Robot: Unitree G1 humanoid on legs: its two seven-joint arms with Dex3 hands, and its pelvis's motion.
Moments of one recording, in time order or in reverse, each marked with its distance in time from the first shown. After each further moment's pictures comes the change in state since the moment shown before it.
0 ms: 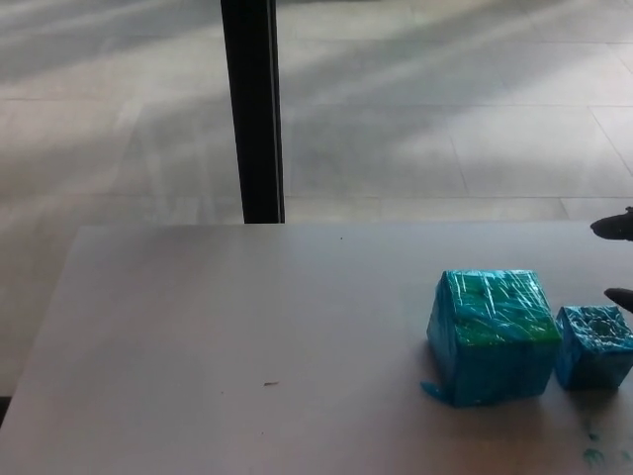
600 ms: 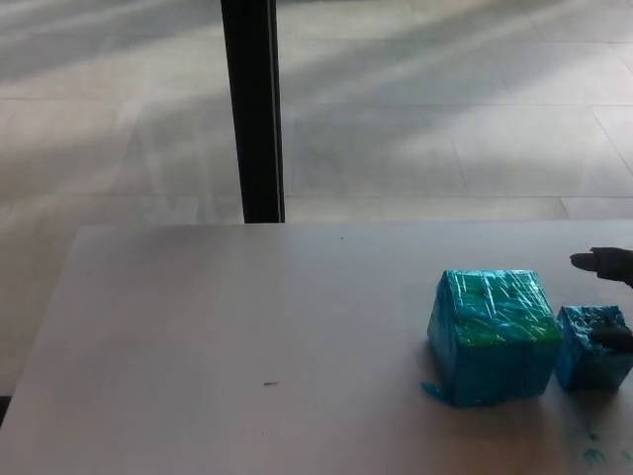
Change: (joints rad) left_arm -0.007 0.002 -0.004 0.001 0.000 0.000 0.000; right_arm -0.083 0.019 0.170 0.062 -0.189 0.006 0.107
